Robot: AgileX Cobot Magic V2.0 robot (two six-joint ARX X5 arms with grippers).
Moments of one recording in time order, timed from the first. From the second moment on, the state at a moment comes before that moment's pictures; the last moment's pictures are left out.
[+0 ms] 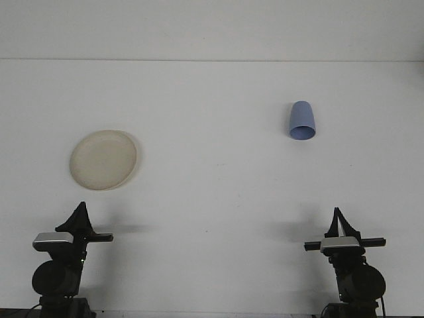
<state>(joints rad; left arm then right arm) 0.02 0.01 0.03 0.10 -0.03 -0.02 -0.01 0.00 0.01 -0.05 0.00 -0.28</state>
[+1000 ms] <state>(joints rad) 0.02 0.01 0.03 0.10 -0.03 -0.02 -0.01 0.00 0.01 -0.01 -0.06 -0.09</state>
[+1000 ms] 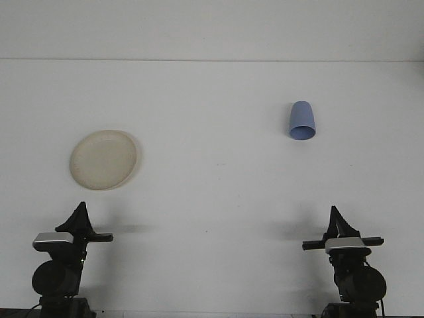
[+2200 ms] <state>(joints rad) 0.02 0.01 0.03 0.10 -0.03 -0.02 -0.01 1.29 0.80 0.13 -0.09 0.04</state>
